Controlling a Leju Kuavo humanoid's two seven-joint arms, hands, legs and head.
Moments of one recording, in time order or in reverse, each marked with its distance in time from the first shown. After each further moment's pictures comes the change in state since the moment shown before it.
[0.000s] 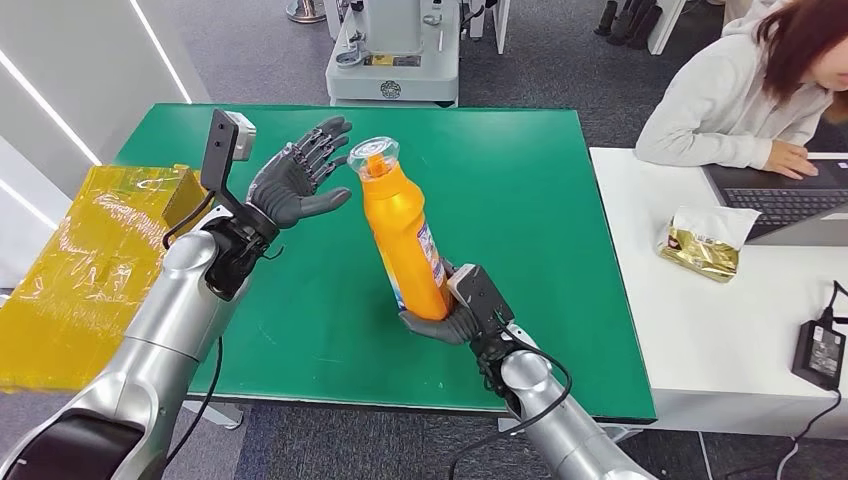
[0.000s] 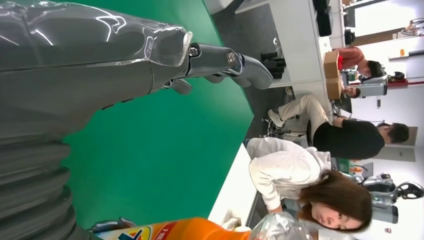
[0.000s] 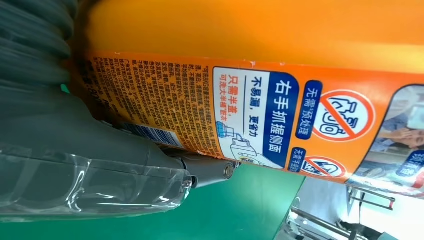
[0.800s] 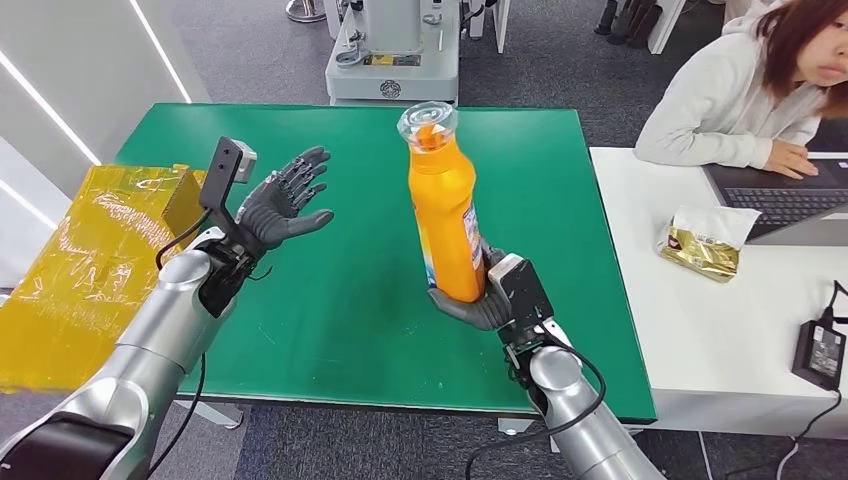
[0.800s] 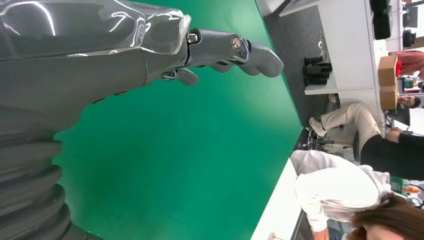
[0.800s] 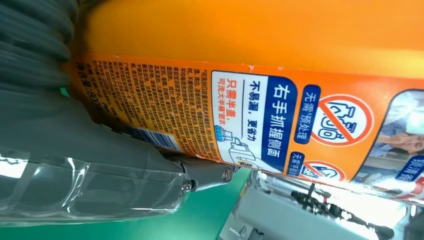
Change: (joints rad) left arm 0.018 0.067 -0.023 0.132 -0.003 0.016 -0.086; right arm 0.055 -0.063 -0.083 -0.213 0.023 -0.025 -0.012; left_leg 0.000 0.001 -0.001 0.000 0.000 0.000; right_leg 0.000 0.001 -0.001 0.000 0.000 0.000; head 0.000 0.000
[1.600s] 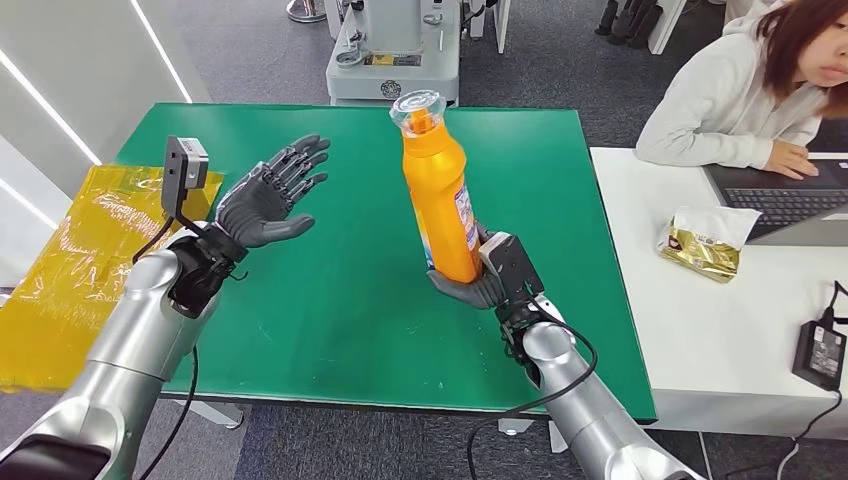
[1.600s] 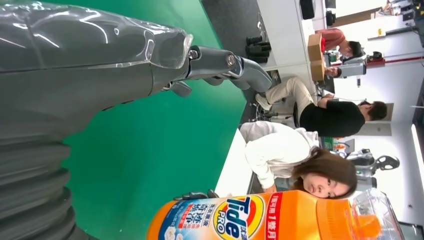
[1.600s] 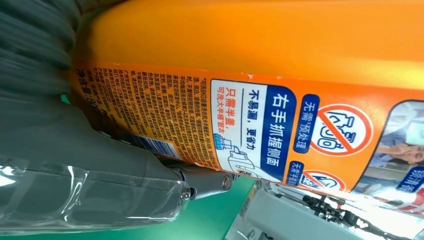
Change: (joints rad) left arm 0.070 0.066 0.013 -0.245 0.113 -0.149 0.043; right arm -0.126 0.035 -0.010 0.208 0.017 -0.013 -0.032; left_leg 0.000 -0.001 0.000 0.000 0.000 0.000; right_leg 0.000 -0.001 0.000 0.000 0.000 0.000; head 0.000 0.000
